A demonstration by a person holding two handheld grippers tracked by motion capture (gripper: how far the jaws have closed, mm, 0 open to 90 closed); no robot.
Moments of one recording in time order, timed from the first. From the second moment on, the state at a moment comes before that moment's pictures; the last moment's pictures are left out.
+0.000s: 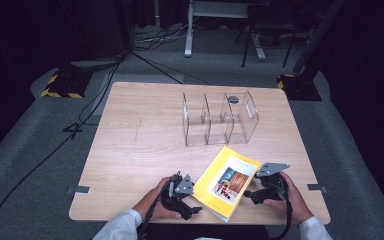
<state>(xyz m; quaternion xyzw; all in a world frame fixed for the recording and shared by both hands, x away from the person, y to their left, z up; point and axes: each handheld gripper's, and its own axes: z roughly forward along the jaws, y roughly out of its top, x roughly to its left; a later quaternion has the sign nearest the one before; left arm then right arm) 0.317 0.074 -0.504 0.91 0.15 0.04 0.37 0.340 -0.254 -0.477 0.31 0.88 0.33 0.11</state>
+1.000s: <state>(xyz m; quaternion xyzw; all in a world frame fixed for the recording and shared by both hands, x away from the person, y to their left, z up) 0.287 0.017 -0.487 0.91 0.12 0.09 0.38 0.315 -0.215 -0.446 0.28 0.87 0.38 0.10</state>
